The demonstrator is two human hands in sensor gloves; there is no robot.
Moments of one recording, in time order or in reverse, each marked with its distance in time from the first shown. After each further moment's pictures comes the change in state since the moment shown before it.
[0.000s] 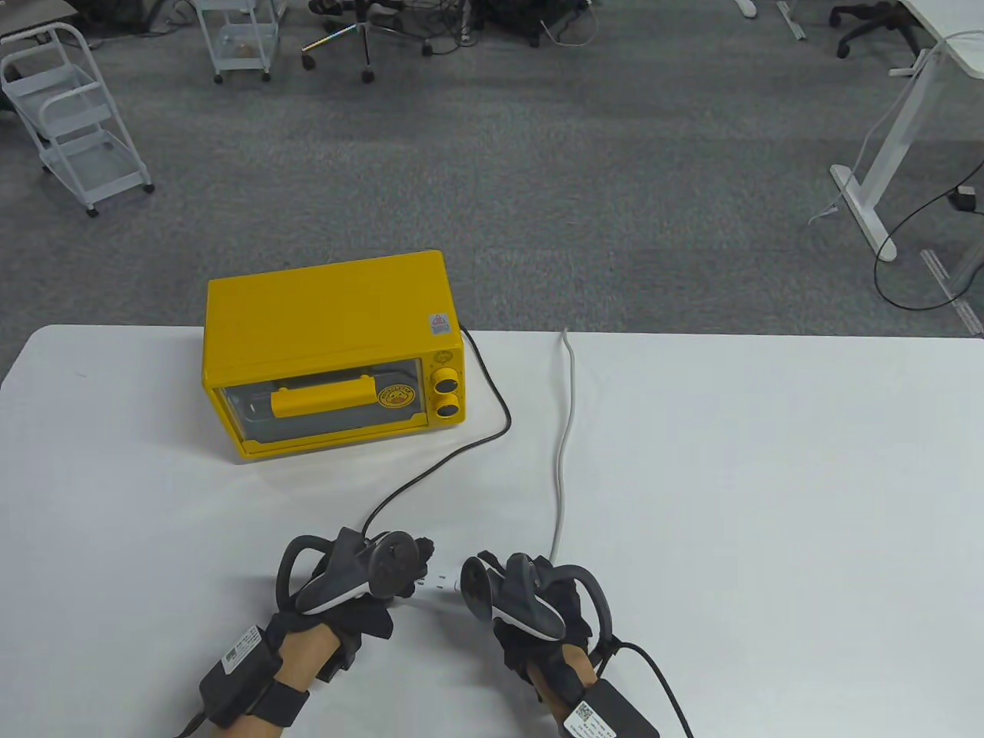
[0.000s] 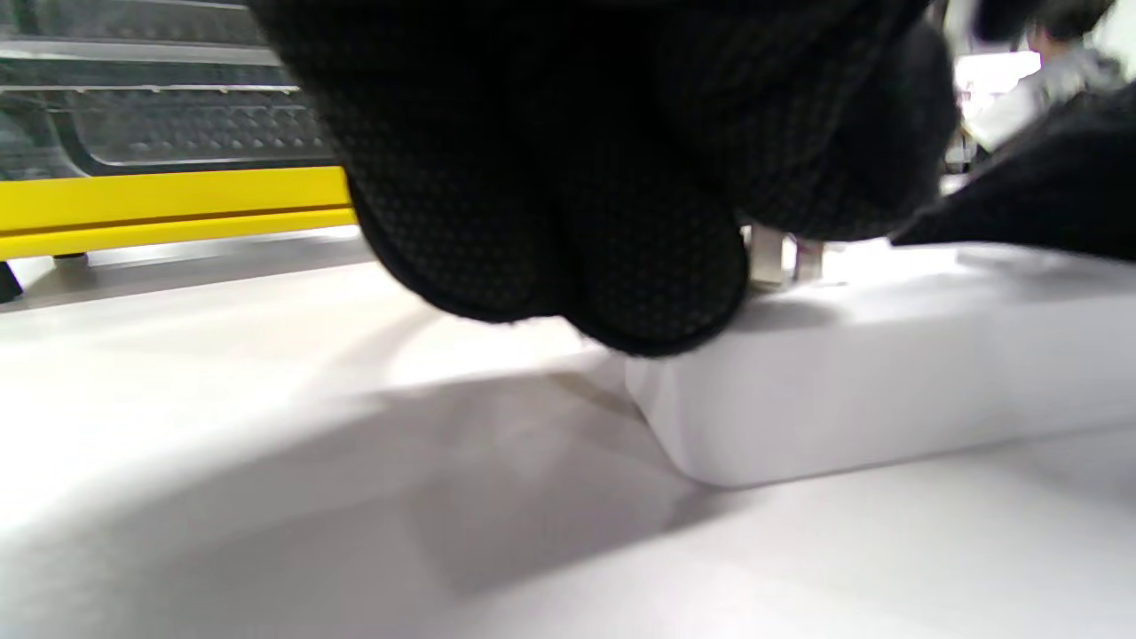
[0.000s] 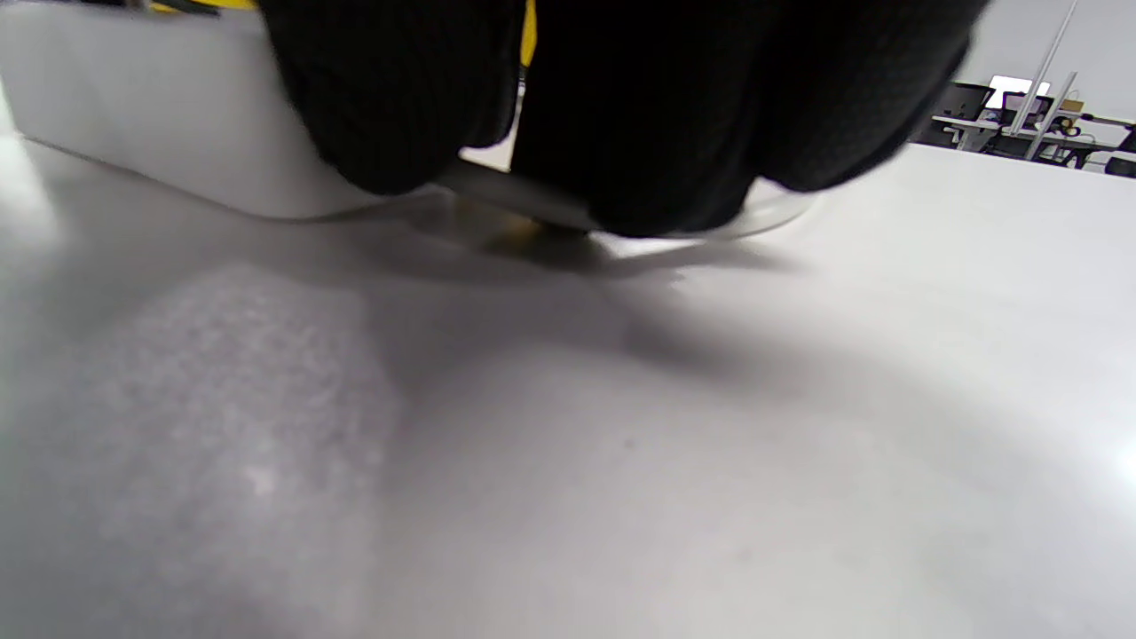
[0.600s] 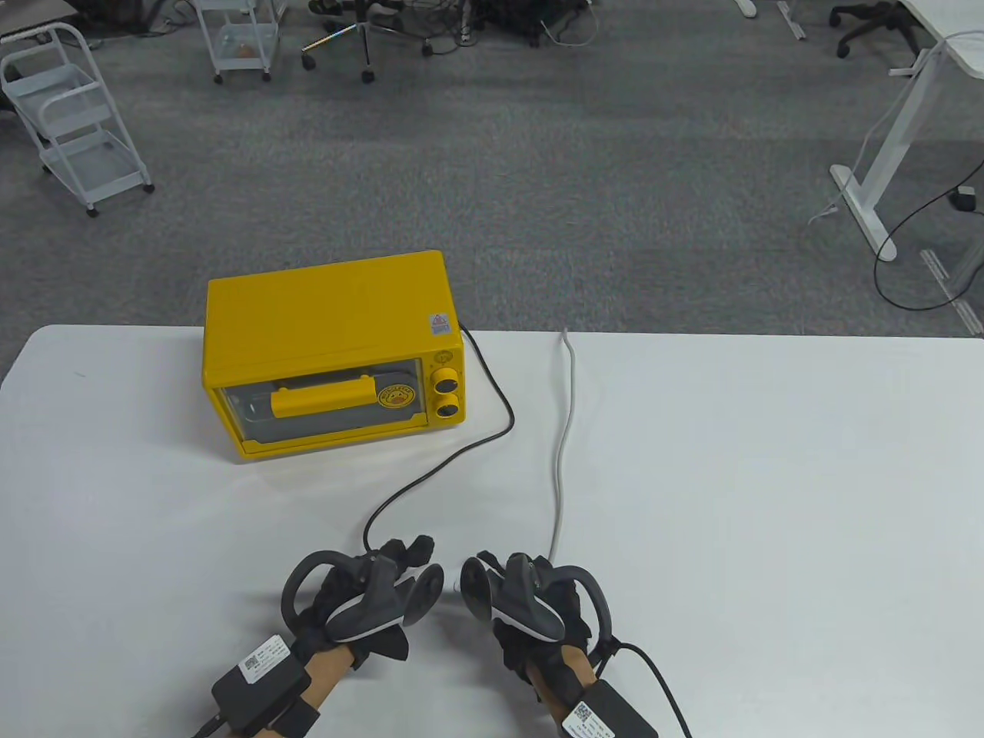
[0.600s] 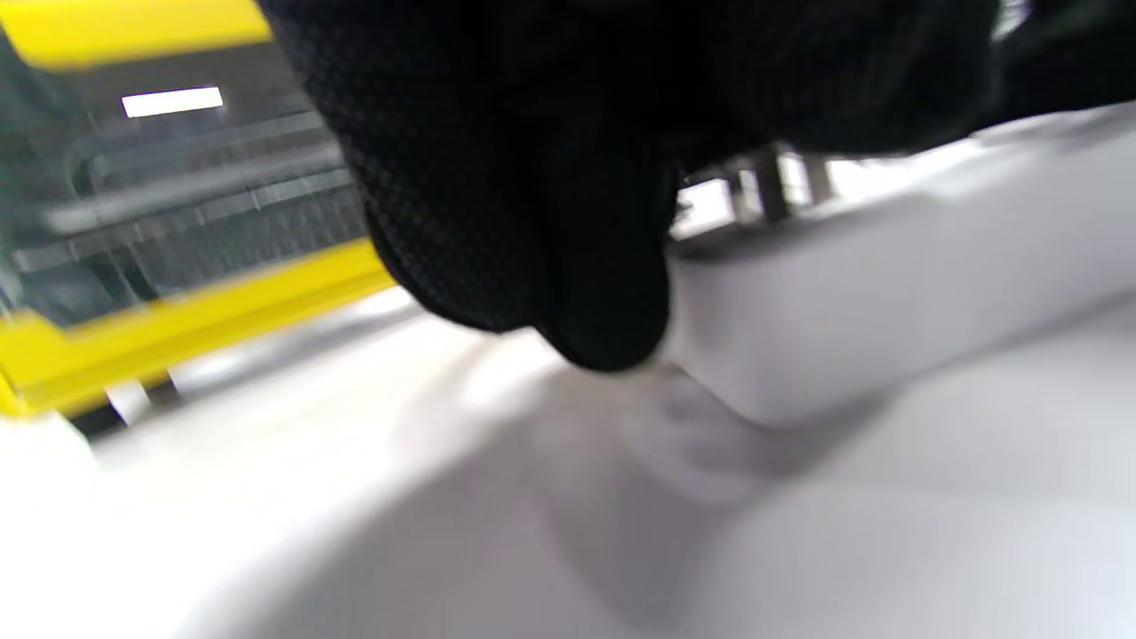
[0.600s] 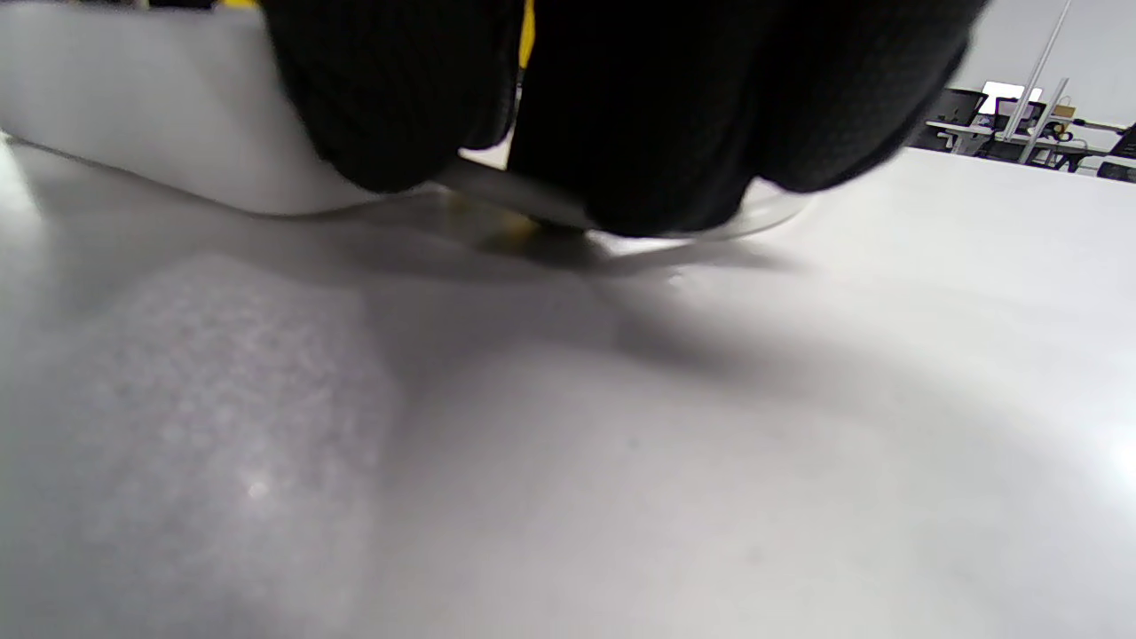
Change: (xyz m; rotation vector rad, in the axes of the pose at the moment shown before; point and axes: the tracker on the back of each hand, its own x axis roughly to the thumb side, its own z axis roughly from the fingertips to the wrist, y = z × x) left_hand 0.021 -0.012 0.014 0.077 0.043 -0.169; right_hand 0.000 0.001 -0.001 -0.009 0.008 0.000
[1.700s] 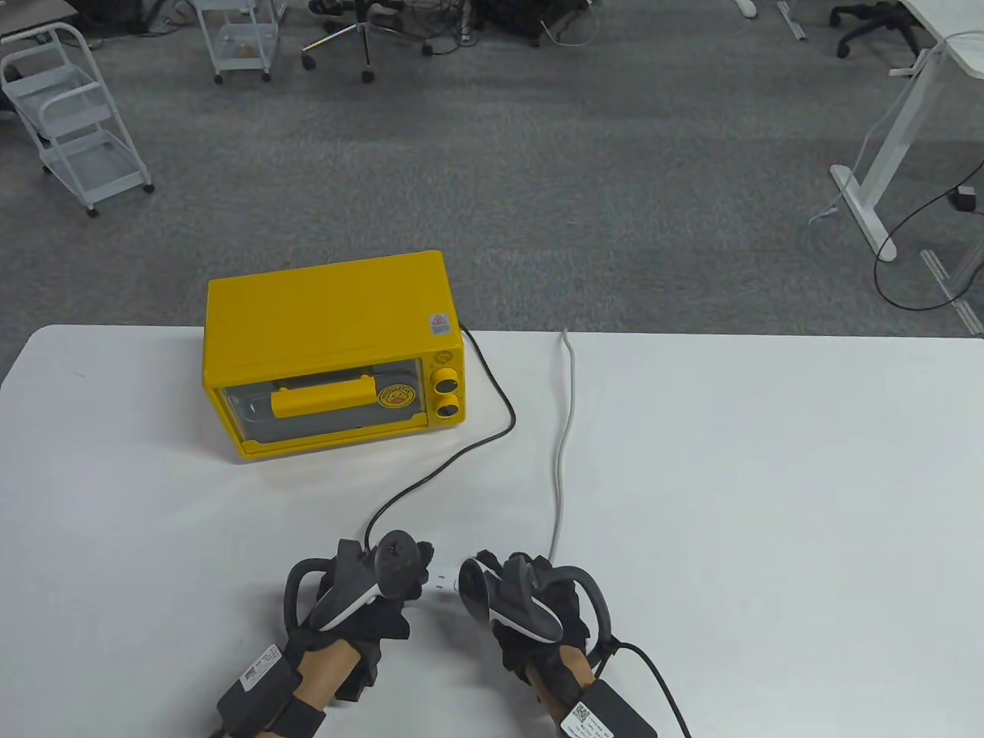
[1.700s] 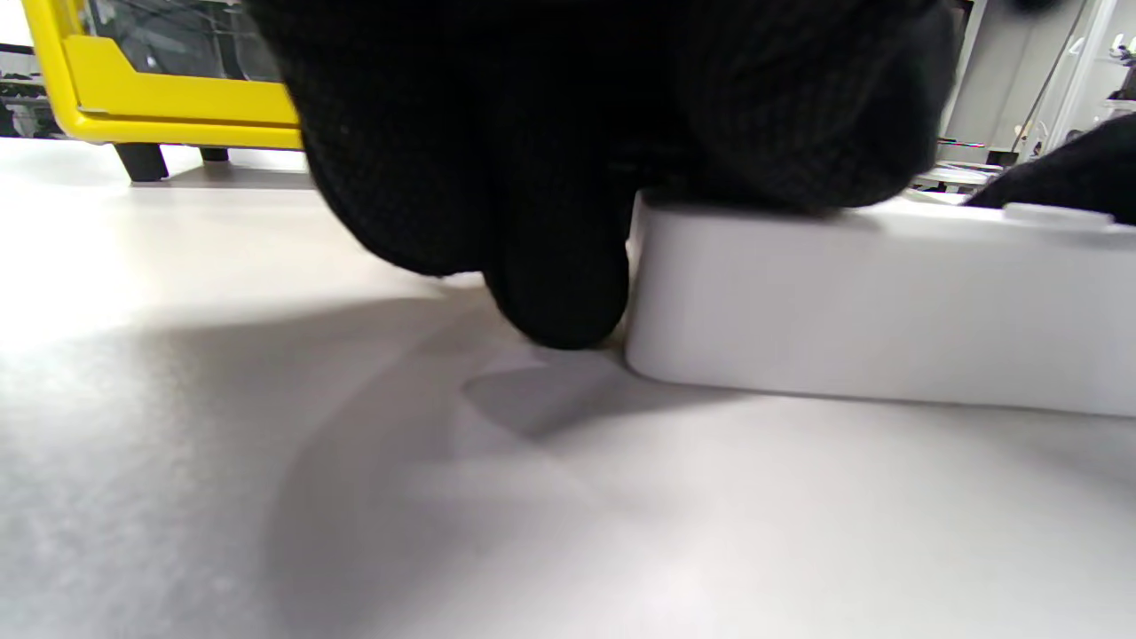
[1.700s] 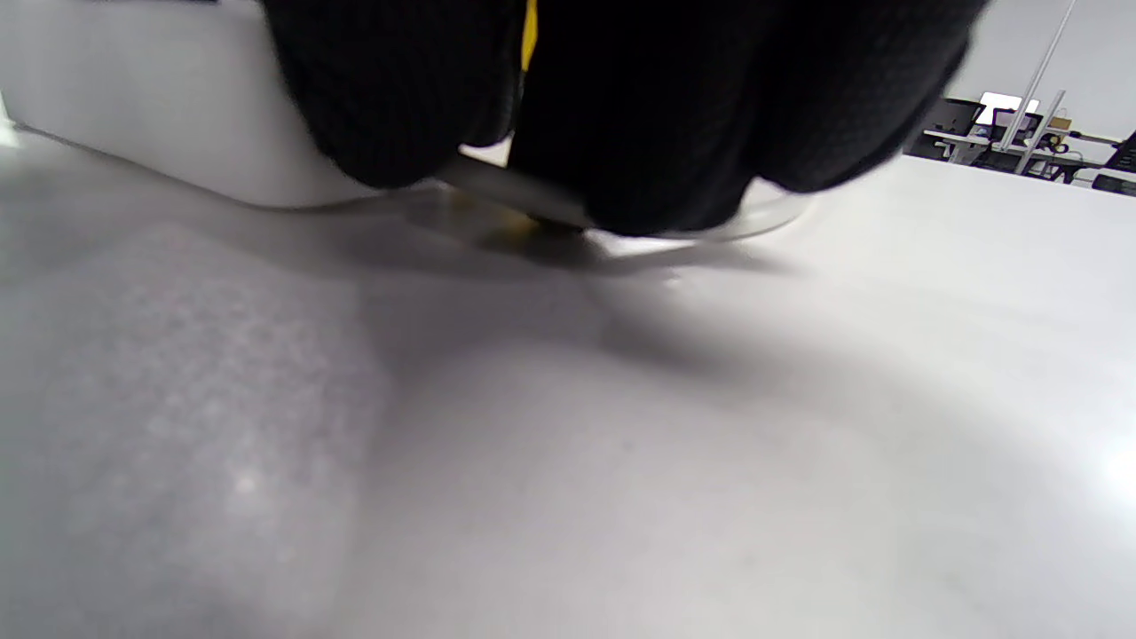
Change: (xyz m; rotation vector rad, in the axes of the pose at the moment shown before) left_hand -0.019 -0.009 -0.007 -0.091 0.177 0.324; right_hand 0.002 0.001 0.000 -0.007 -0.001 0.020
